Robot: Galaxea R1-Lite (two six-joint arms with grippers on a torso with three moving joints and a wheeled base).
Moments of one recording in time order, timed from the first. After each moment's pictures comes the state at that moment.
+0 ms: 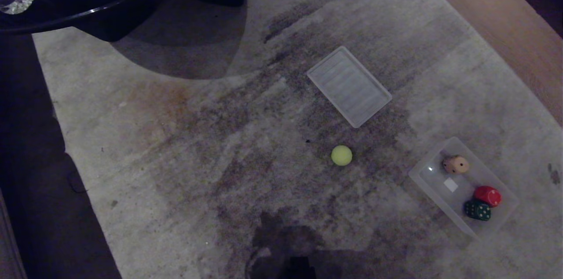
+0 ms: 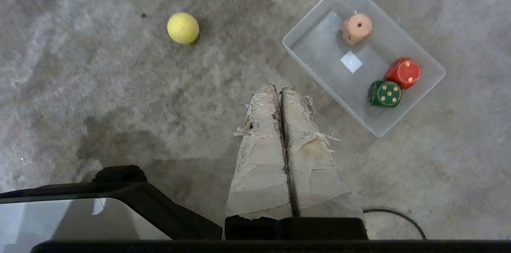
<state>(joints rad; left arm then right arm) 0.00 0.00 0.00 0.00 0.03 -0.04 0.01 0.00 0.00 -0.02 -0.02 0.07</state>
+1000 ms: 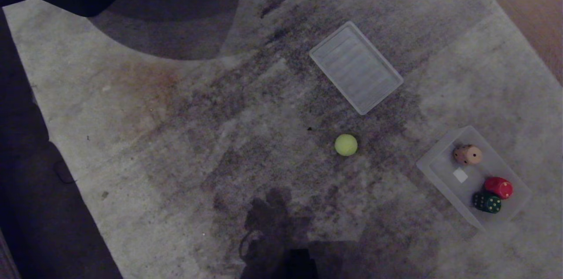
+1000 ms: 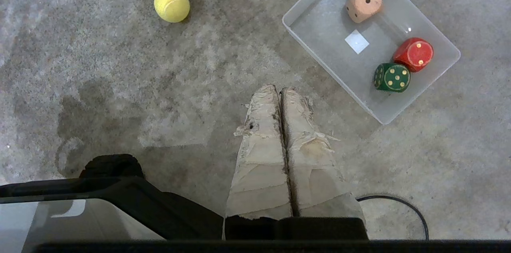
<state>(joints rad) 0.00 0.00 0.00 0.00 0.03 -0.03 0.01 0.00 0.00 -0.02 -0.02 0.07</state>
